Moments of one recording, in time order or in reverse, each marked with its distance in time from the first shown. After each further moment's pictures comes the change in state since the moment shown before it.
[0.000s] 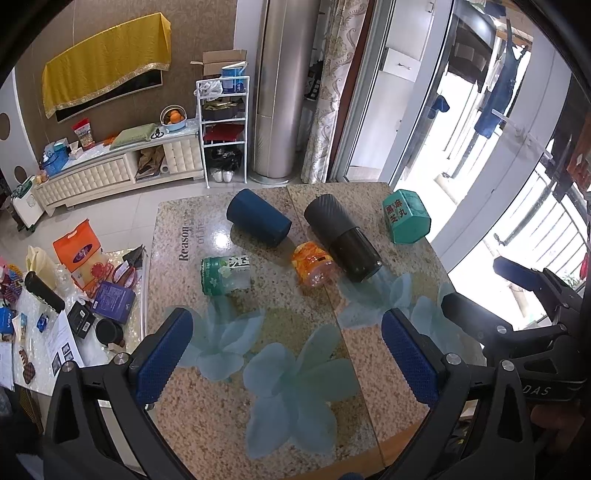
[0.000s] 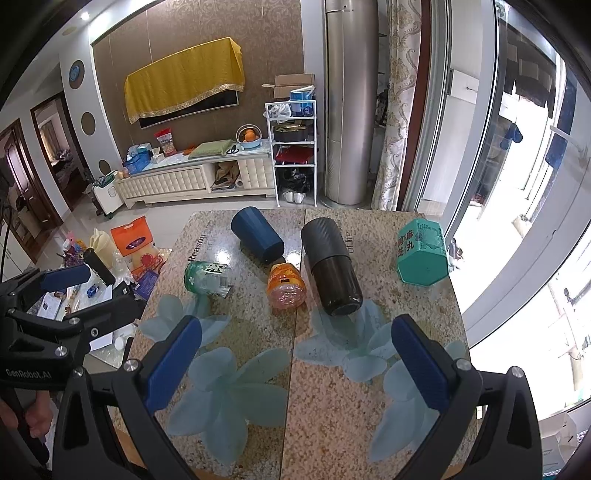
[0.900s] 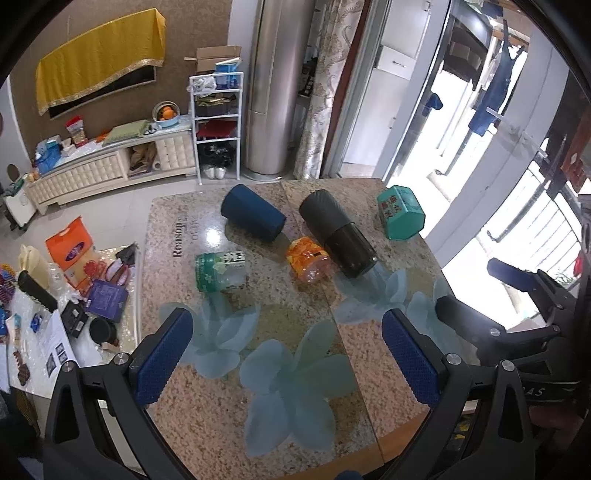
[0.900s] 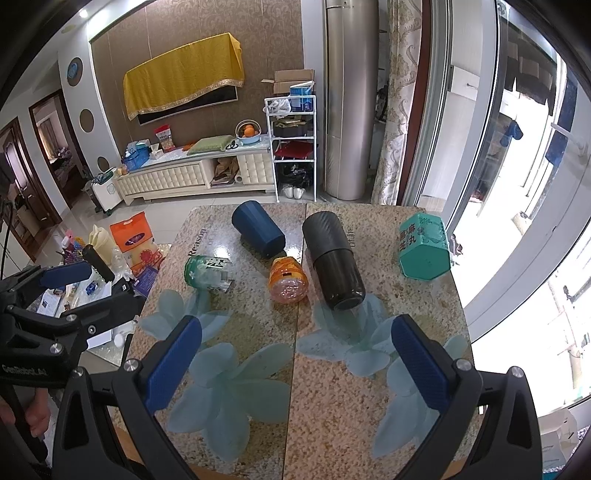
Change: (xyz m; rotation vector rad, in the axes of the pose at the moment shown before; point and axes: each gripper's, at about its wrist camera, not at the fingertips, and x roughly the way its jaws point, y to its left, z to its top) left arm -0.001 0.006 0.003 0.006 0.022 -0.054; right arm 0.002 0.003 -0.003 0.005 0.016 0.000
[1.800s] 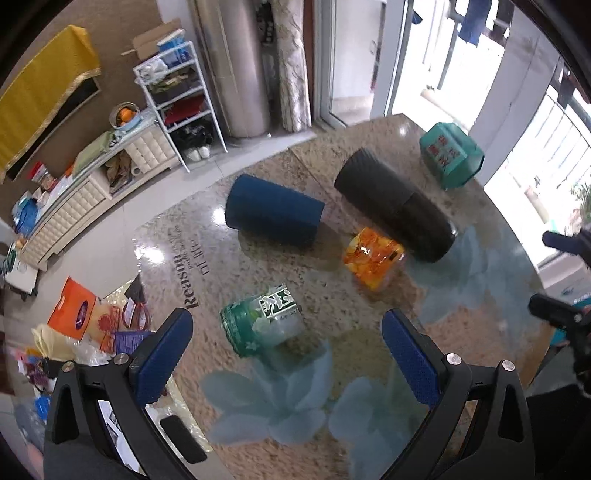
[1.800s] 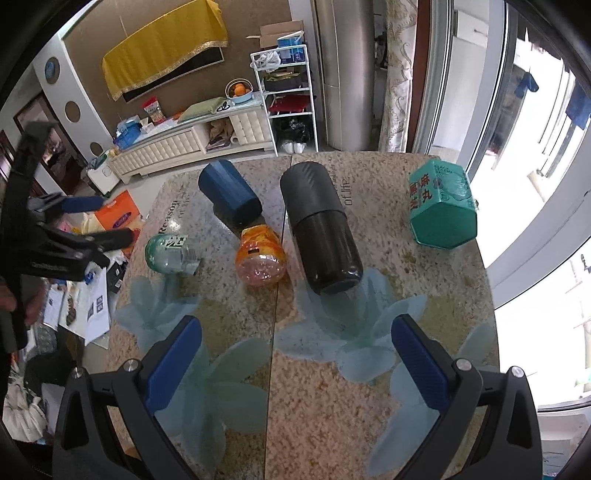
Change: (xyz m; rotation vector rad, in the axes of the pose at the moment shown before) left arm 0.152 0.044 0.078 0.303 0.239 0.067; right arm 0.086 -0.051 0.011 0.066 0.193 0.062
